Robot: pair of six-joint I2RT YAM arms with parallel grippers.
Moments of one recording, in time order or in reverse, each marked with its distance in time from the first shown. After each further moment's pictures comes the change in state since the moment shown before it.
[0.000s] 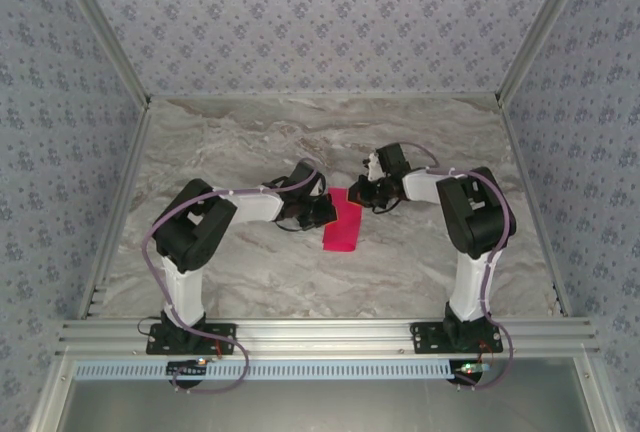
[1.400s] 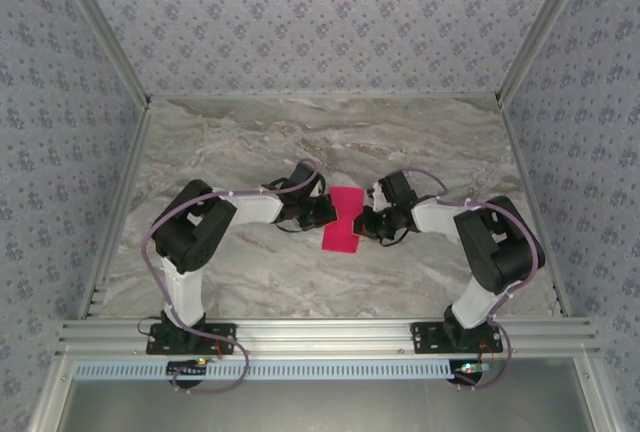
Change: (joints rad) left arm -0.002 -0.006 -0.021 0.031 -0.010 0.000; right arm 0.108 -0.291 -0.336 -0.021 0.047 0.040
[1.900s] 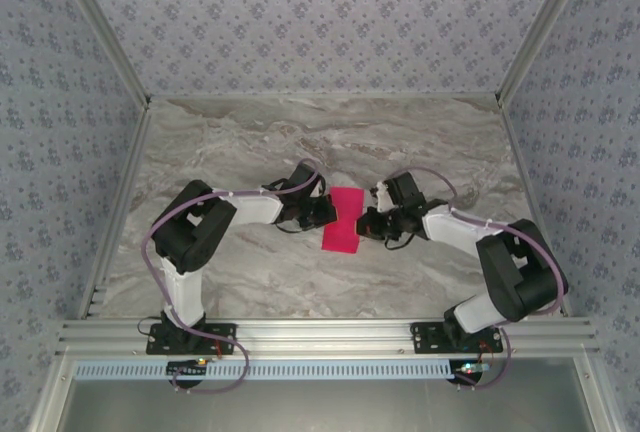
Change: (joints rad) left arm -0.002 -0.002 -0.005 0.011 -0.011 0.024; right arm 0.021 -0.158 -0.005 -0.052 0.000 -0.010
